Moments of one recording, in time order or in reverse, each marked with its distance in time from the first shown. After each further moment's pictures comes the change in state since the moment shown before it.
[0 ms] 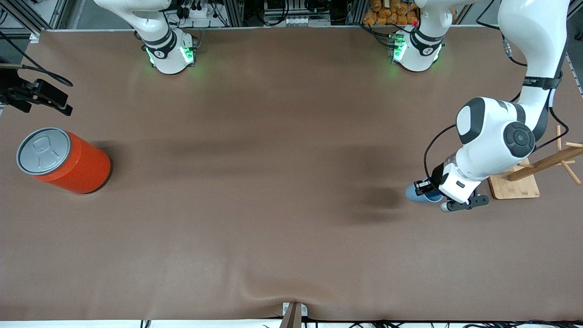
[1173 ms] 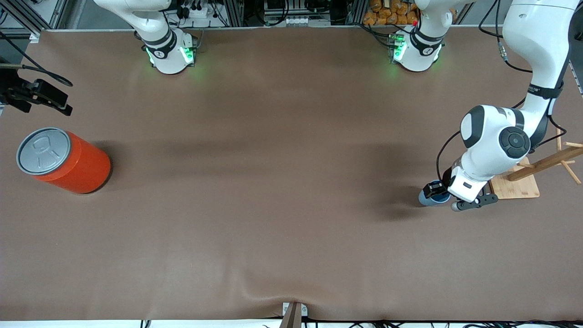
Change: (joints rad) left arm 0.073 0.021 0.010 -0.104 0.065 0.135 -0.026; right arm 0.000 0.000 0.000 0.000 0.000 0.000 0.000
